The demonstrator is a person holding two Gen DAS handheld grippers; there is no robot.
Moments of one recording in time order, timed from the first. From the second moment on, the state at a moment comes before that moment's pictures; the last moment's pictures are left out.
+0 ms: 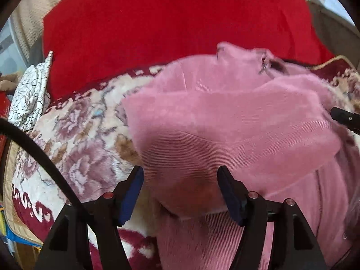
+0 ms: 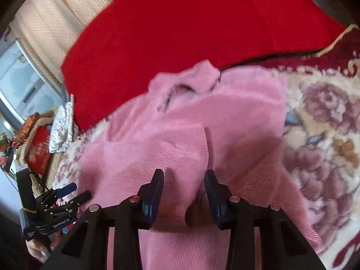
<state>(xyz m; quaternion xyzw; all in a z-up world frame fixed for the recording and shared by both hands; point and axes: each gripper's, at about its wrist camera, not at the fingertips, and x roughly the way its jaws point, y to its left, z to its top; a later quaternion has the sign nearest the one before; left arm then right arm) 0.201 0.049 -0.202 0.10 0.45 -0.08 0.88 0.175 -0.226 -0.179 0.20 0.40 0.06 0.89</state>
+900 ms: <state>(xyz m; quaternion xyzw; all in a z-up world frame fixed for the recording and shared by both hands) 0.057 0.159 -0.281 -0.05 0.50 -0.18 0.85 0.009 -0.332 -0.201 0.29 0.46 0.12 0.83</state>
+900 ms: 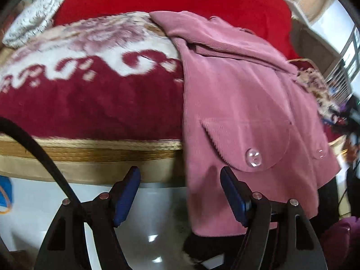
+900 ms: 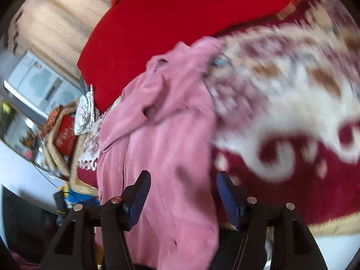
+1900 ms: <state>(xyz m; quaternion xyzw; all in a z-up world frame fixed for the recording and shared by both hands) 0.083 0.162 -0.343 -0.21 0.55 -0.30 0.75 0.024 -0.253 -0.252 0.30 0.53 0.20 0.77</state>
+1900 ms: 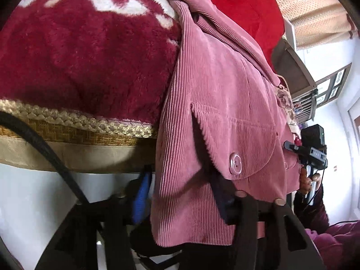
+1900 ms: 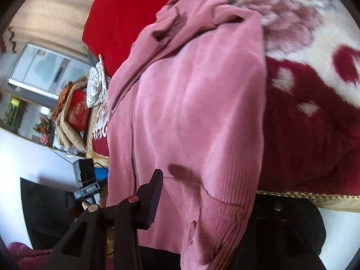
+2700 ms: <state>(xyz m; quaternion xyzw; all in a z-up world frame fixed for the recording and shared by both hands) 0.250 0.164 -0.158 -0.23 0.41 -0.29 0.83 0.153 -0.303 -0.146 0.40 0.32 0.22 0.83</state>
